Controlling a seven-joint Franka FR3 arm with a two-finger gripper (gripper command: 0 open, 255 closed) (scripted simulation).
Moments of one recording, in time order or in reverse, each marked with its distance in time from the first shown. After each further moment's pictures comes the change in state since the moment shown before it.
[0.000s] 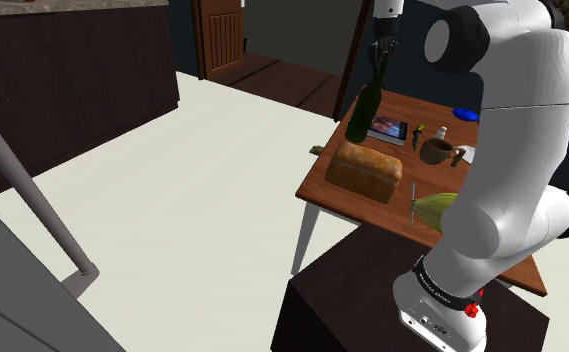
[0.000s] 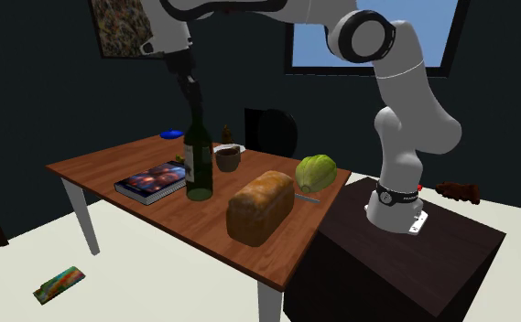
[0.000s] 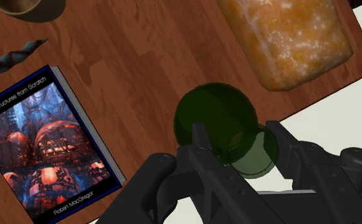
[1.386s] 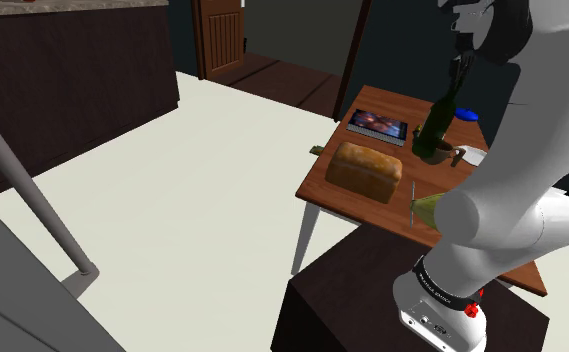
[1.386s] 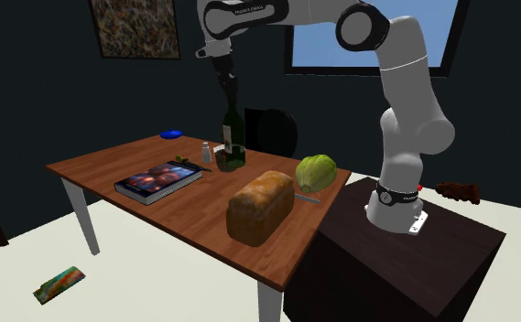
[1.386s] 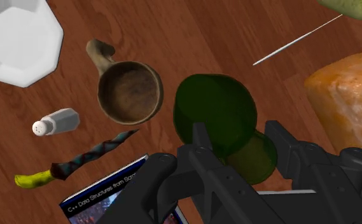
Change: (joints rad) arm -0.268 -0.137 -0.138 -0.249 -0.043 0.182 -0.403
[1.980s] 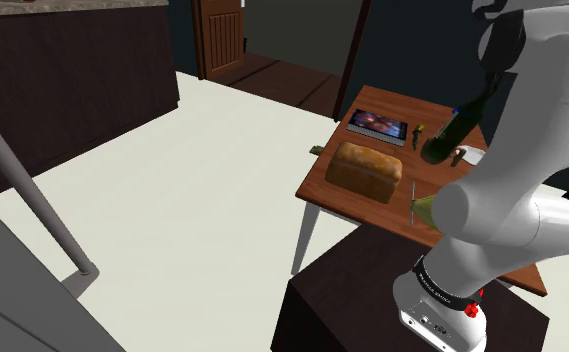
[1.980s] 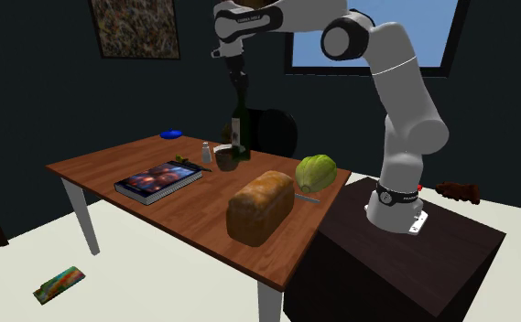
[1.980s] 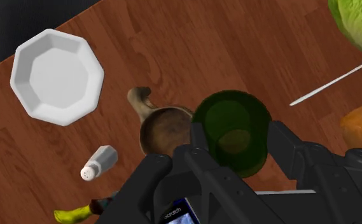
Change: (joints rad) arm -0.175 0.098 -0.047 0.133 0.047 -0.004 -0.203
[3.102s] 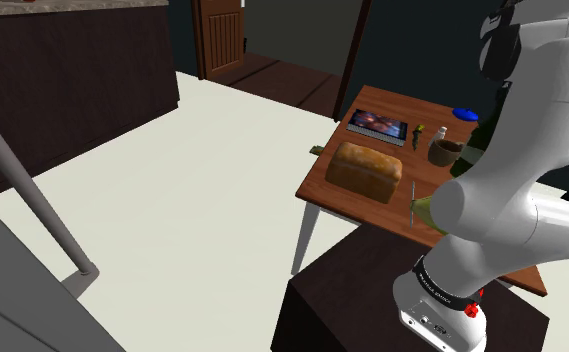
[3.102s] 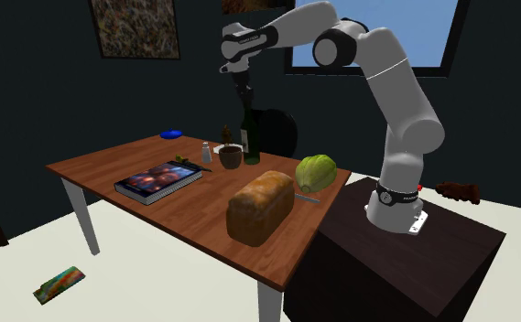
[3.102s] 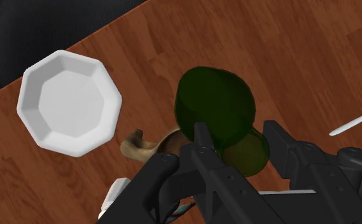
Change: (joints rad) arm -0.100 0.085 -0.011 -0.038 0.037 0.137 -0.093
